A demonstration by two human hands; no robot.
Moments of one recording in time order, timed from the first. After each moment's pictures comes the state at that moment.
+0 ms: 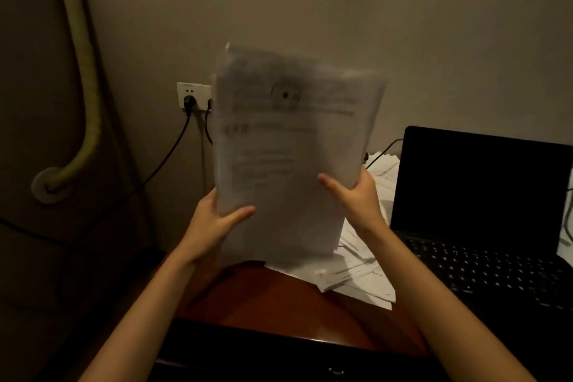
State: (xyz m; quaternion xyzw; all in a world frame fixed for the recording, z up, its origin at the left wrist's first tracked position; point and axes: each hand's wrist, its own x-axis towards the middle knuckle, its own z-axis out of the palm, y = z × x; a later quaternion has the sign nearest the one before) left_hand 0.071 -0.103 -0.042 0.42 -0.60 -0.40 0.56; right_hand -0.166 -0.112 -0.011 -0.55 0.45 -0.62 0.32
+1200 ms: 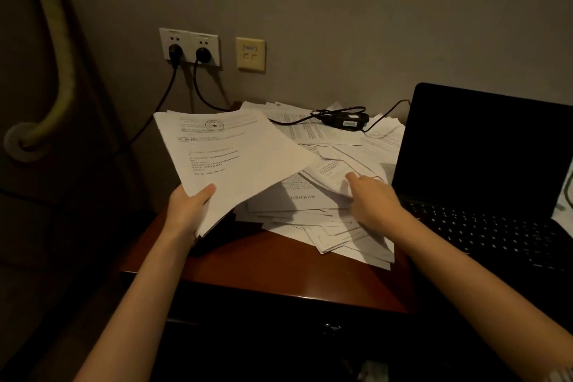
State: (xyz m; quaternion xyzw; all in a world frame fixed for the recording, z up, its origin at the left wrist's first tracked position) left_hand 0.085 -0.112 -0.093 0.55 -0.38 -0.46 0.58; right_hand -0.214 -0.118 -0.076 -0.72 0.69 -0.01 -0.11
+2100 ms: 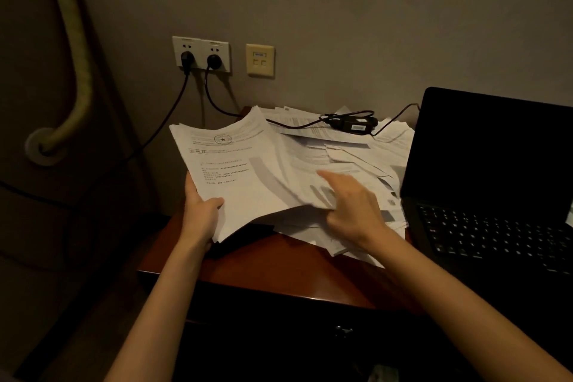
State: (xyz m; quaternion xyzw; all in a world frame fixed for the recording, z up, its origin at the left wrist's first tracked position) left_hand 0.085 -0.108 -0.096 0.52 -0.41 -0.44 0.60; right_hand -0.160 -0.092 -0.073 -0.77 0.60 -0.22 -0.04
